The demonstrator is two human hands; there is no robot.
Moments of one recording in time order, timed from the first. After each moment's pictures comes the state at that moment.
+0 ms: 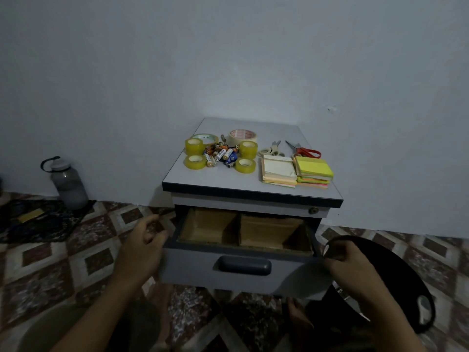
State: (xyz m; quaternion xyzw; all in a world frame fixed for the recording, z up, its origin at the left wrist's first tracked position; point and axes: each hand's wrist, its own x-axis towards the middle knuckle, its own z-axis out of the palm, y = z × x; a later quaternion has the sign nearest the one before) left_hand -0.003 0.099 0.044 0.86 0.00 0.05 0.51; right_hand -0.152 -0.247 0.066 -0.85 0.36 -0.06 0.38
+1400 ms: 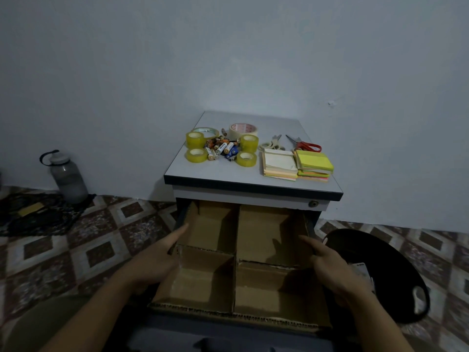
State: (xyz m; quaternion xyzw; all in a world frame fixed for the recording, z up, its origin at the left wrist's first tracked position) left_hand -0.012 0.104 0.041 0.83 -0.16 -0.24 0.48; right_hand -0.141 -0.228 0.053 -0.83 0.27 0.03 0.50
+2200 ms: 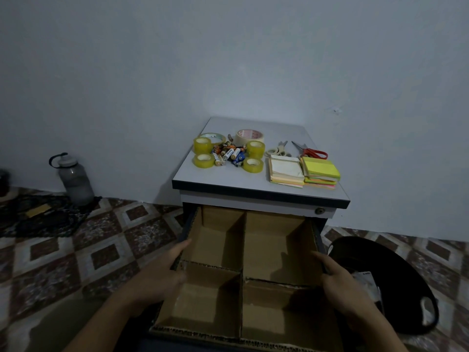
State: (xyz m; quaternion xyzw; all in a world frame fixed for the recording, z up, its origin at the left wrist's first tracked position) left_hand -0.037 0.111 0.049 0.83 -0.10 -0.26 0.48; right_hand -0.157 -0.215 0.054 -0.82 0.32 0.04 0.48
